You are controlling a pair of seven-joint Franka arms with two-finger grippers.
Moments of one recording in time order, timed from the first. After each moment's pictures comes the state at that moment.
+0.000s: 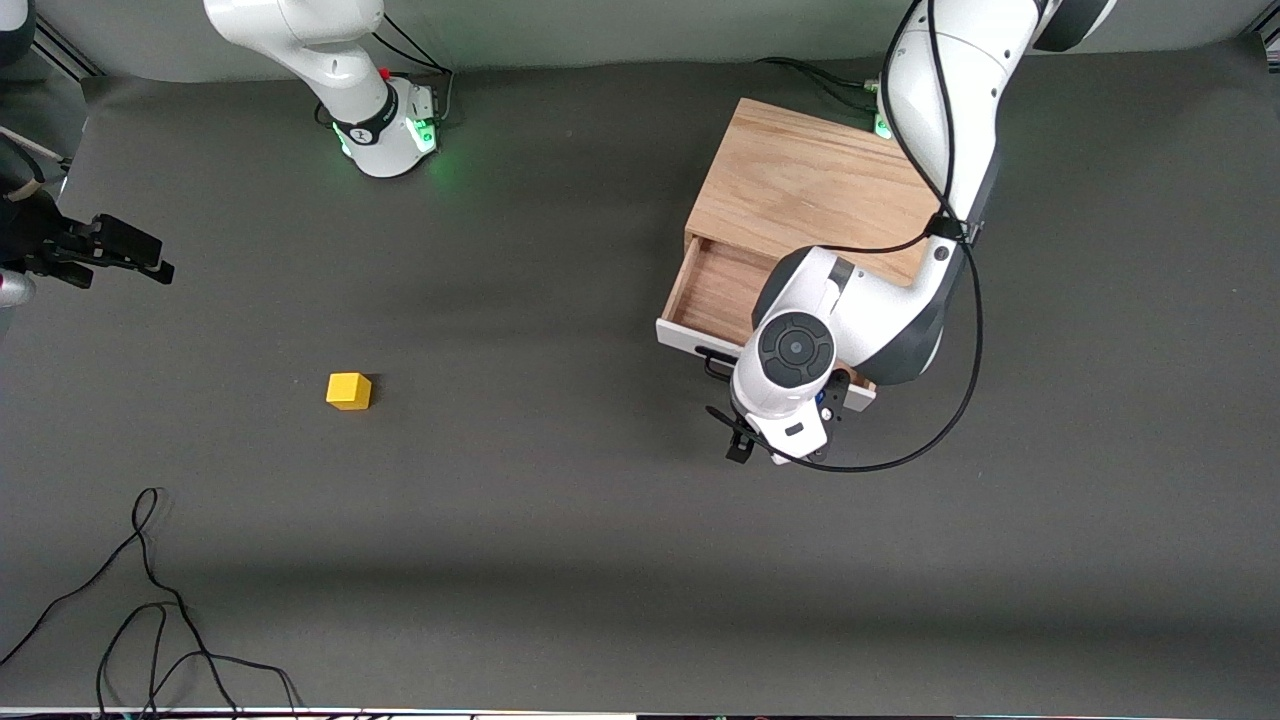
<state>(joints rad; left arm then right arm) -0.53 0.68 -0.02 -1.41 -0.06 2.05 -1.73 0.06 -0.06 -0.11 -1.65 0.02 1.55 -0.04</state>
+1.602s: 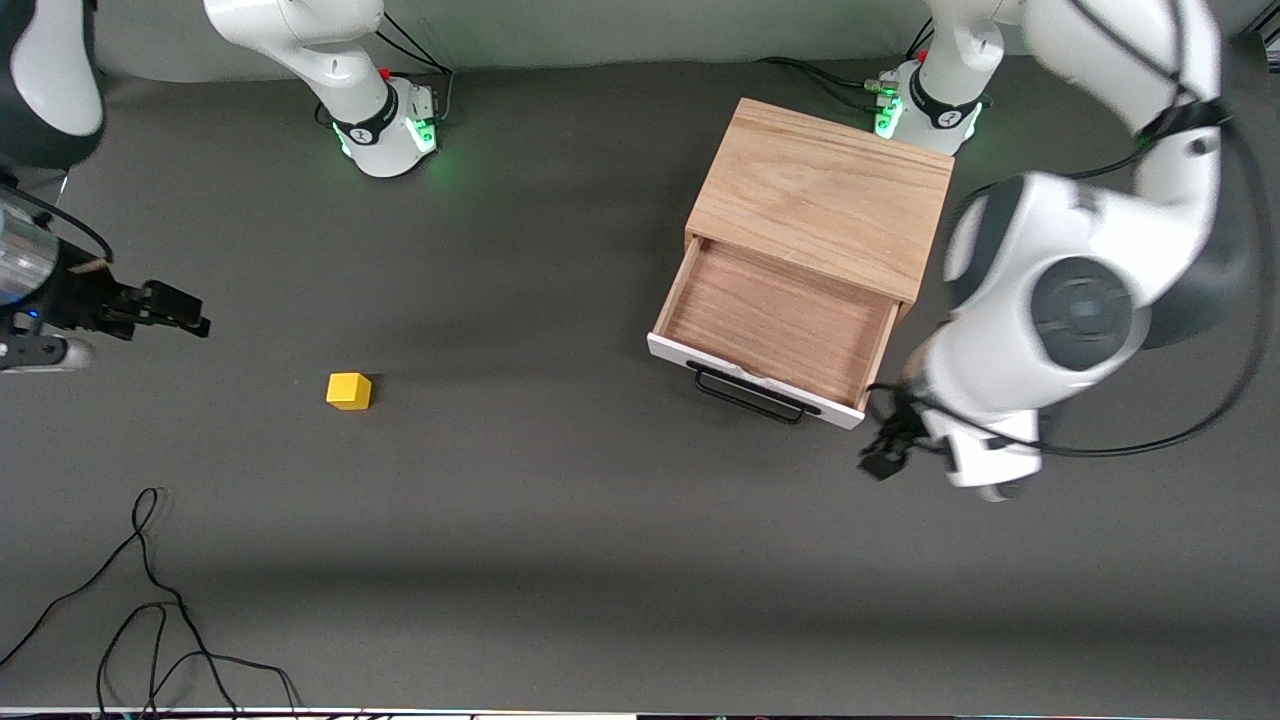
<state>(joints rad) -0.28 0.49 -0.01 -1.15 -0.04 1.57 -1.17 0.06 0.01 -0.11 -1.81 0.02 1.78 -0.04</state>
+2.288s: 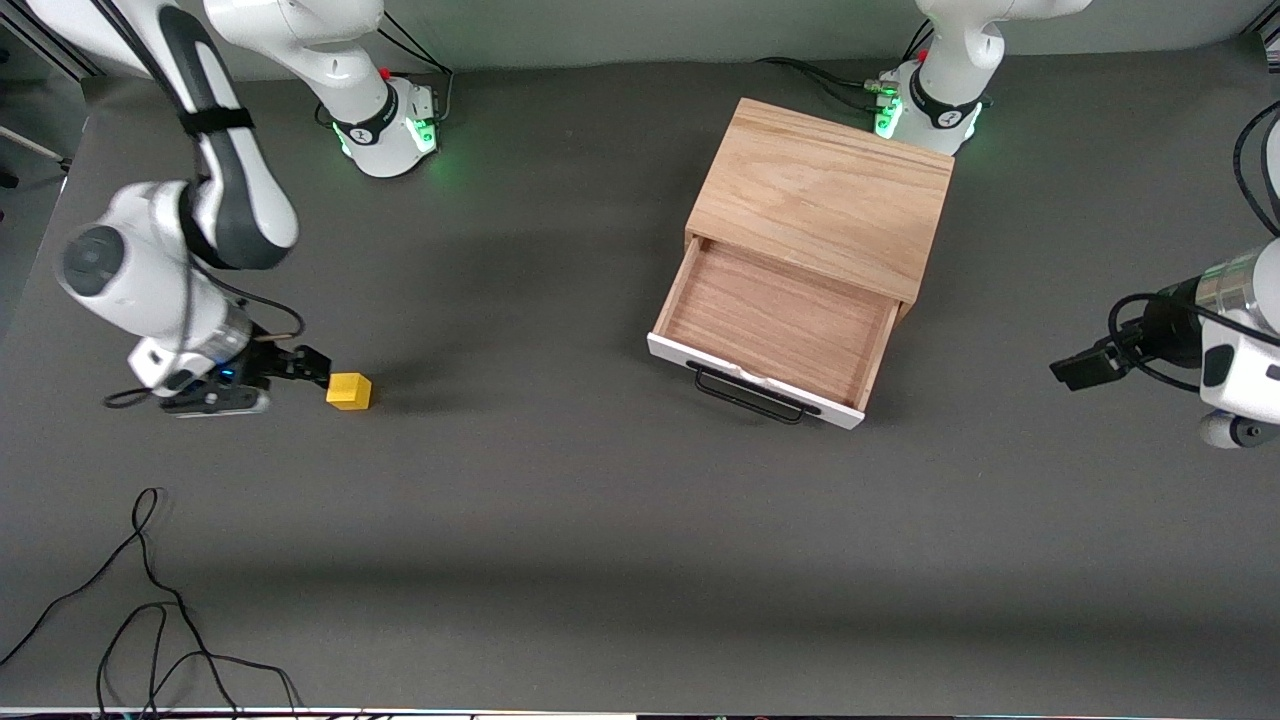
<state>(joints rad) -0.05 0.27 -0.01 -1.33 -0.06 1.45 -0.49 0.08 0.16 -0.07 -2.26 0.02 2.47 -0.04</state>
